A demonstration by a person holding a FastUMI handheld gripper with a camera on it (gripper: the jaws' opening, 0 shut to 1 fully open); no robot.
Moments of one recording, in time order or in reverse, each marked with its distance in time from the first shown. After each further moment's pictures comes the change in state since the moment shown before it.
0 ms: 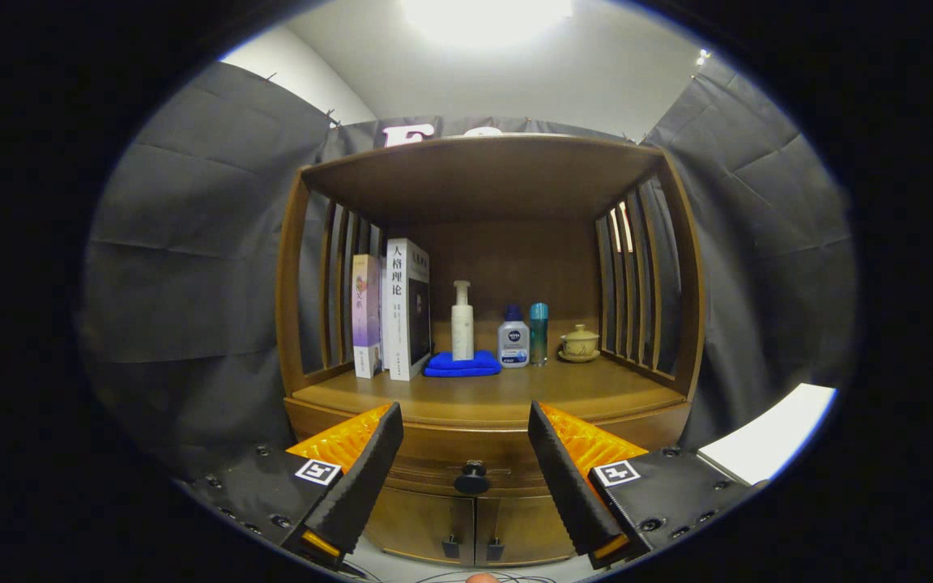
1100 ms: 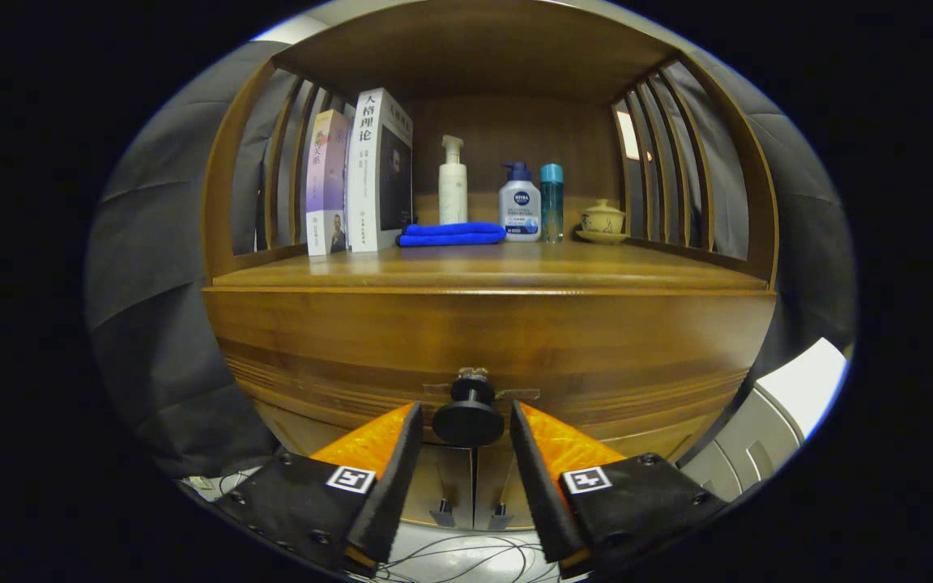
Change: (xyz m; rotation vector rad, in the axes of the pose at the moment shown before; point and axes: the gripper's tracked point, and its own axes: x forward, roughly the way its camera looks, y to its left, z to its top) arm 0.073 -0.003 -0.142 0.015 0.308 -0.029
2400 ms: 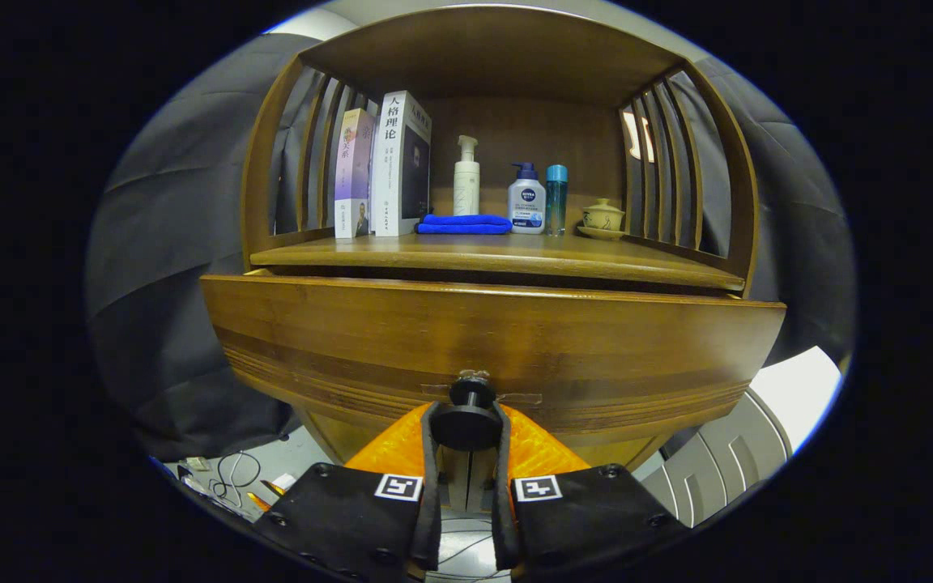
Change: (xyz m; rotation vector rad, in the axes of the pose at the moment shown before) arm -0.056 0.000 -0.017 -0.069 0.039 0.039
